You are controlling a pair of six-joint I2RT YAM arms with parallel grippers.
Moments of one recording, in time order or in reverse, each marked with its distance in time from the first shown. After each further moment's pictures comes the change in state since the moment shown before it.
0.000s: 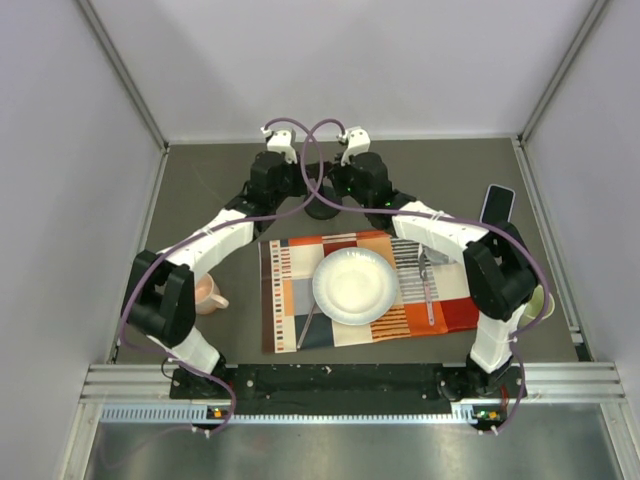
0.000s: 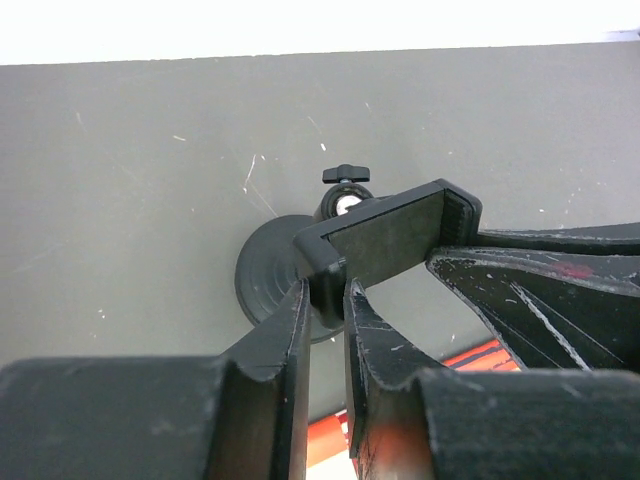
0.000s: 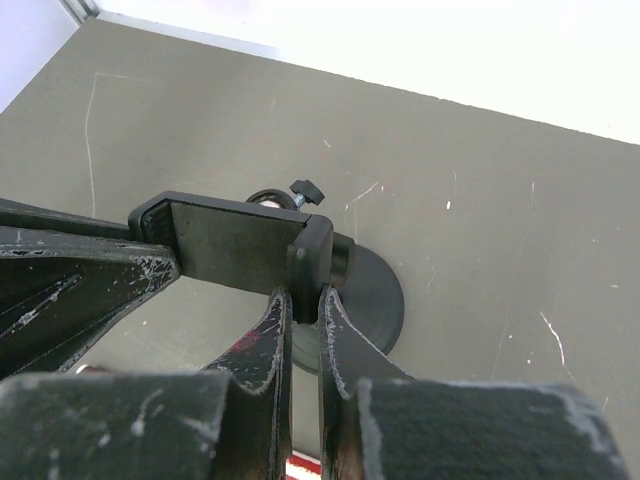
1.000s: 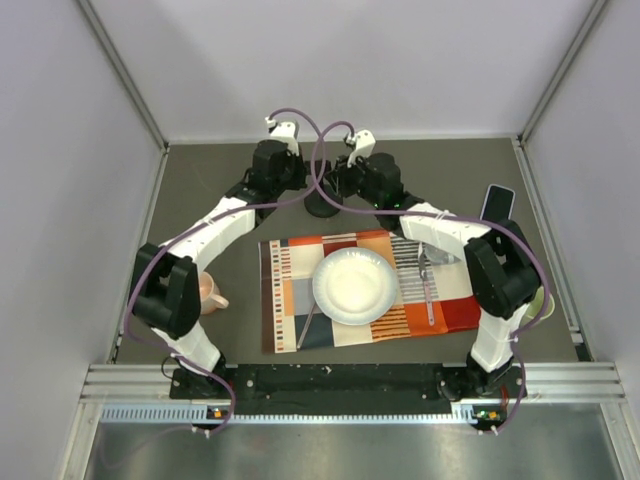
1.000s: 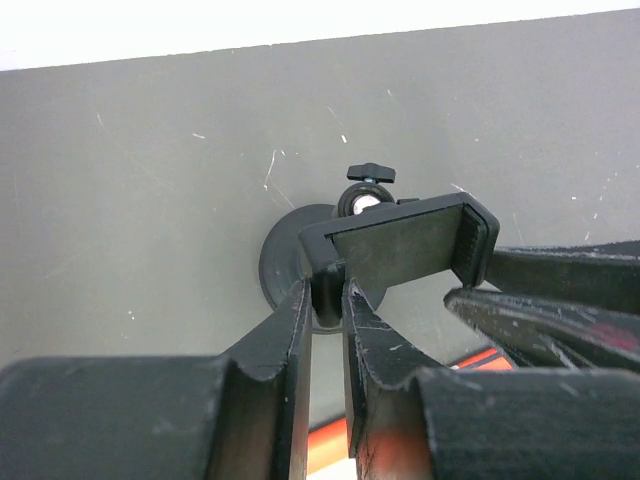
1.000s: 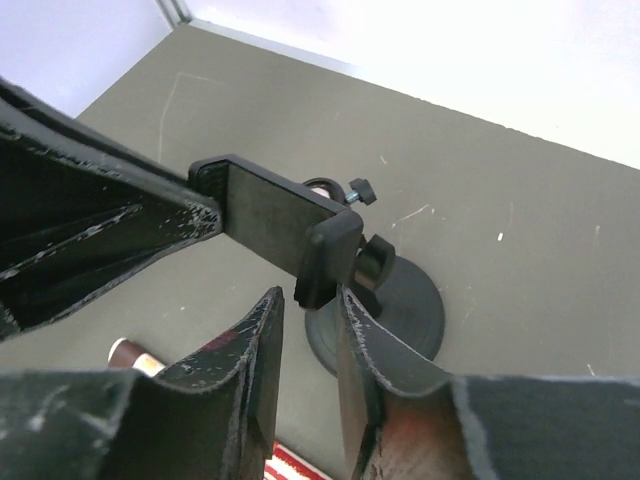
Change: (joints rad) left arm 0.002 0.055 0.131 -0.150 -0.008 0.050; right arm -0.052 -0.002 -0.076 0.154 -0.223 -0.007
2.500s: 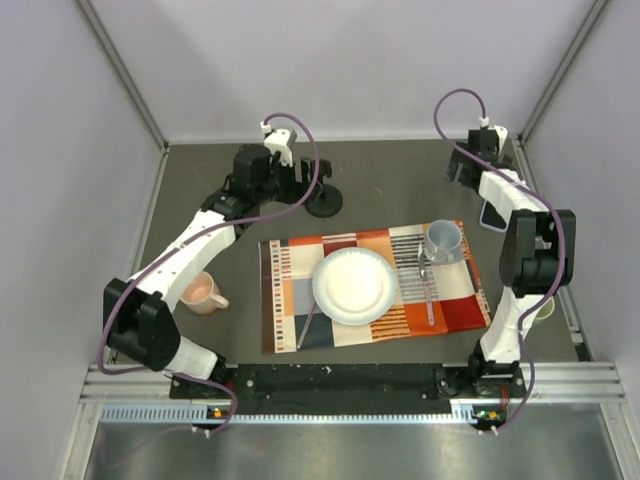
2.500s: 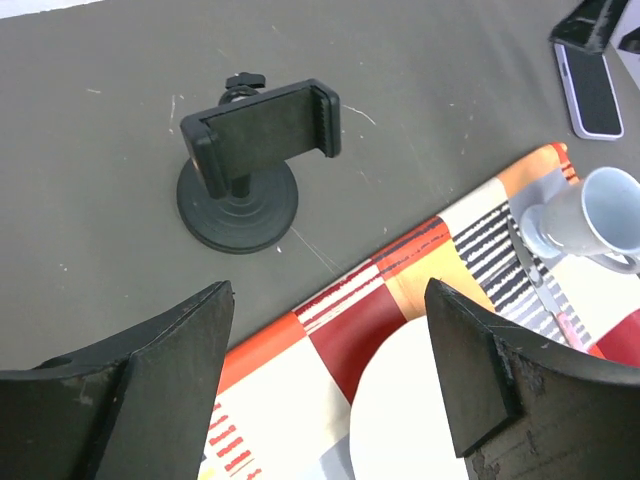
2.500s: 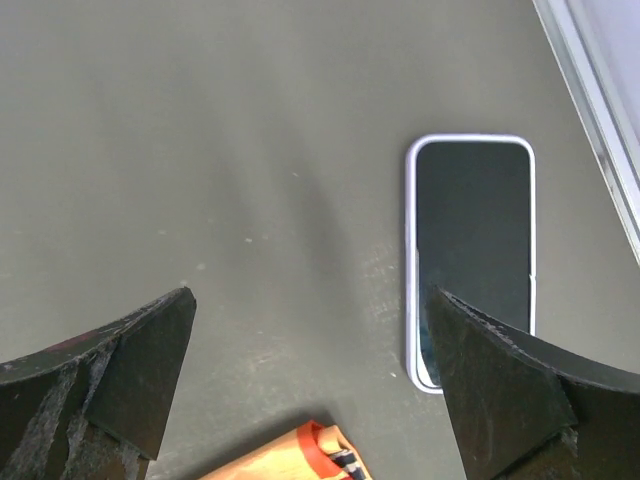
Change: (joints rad) left arm 0.006 -0.205 -0.053 -0.185 0.238 0.010; right arm -0.593 0.039 0.158 -0.658 0.383 0.061
